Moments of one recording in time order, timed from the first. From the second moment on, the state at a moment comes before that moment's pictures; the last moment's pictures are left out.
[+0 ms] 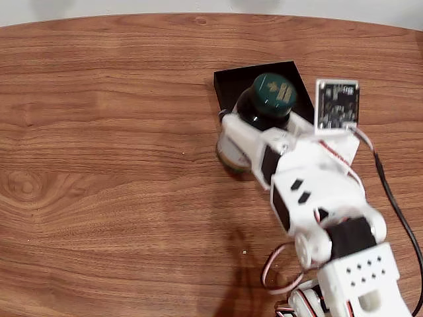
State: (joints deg) arm -10.9 161.9 160.8 15.7 171.1
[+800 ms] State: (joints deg) arm -8.3 121.6 159.3 -27.8 173.4
